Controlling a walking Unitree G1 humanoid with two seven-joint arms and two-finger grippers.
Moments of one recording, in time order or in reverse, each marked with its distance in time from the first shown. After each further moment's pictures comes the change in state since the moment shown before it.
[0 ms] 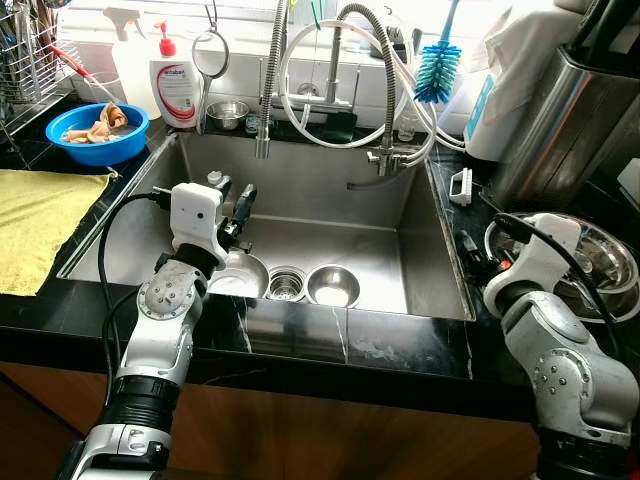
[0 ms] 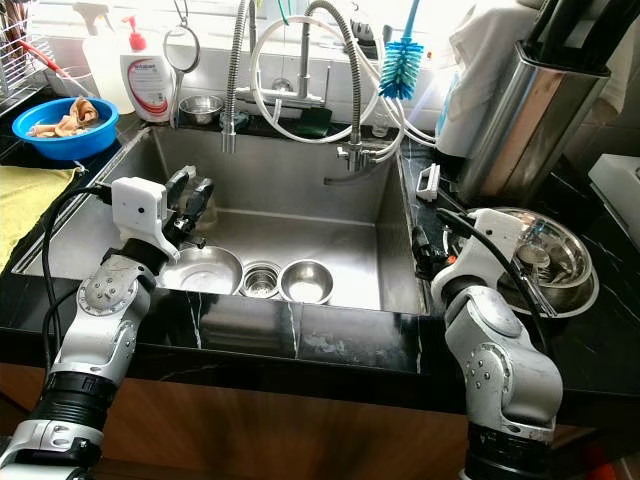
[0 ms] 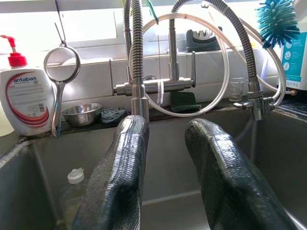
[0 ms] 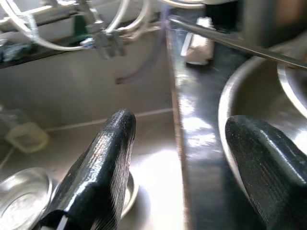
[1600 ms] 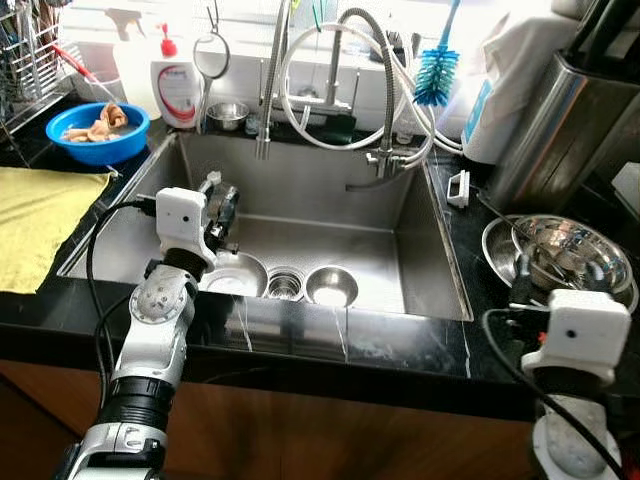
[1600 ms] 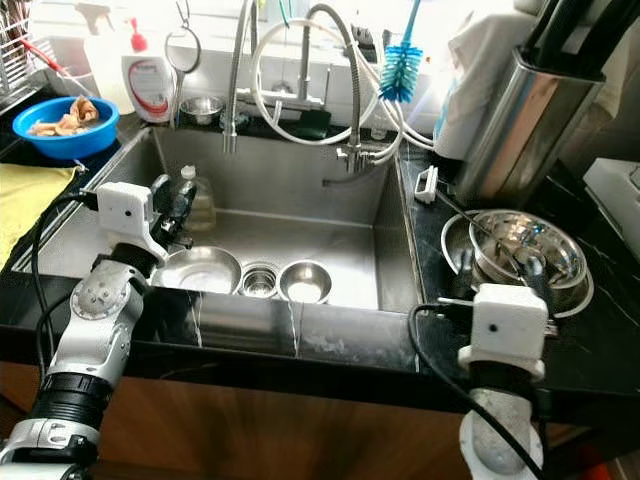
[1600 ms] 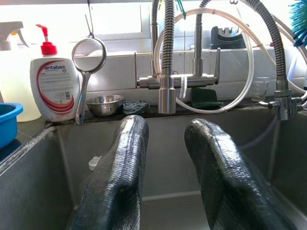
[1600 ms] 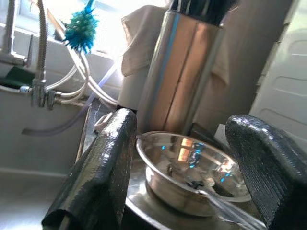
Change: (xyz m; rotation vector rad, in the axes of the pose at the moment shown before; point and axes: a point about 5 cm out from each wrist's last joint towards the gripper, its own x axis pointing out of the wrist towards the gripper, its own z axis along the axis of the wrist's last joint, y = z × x) left arm -0.005 0.012 -0.010 -0.007 0.018 0.086; right arm -0.089 -0.016 -0.021 -0.497 -0.475 -0.355
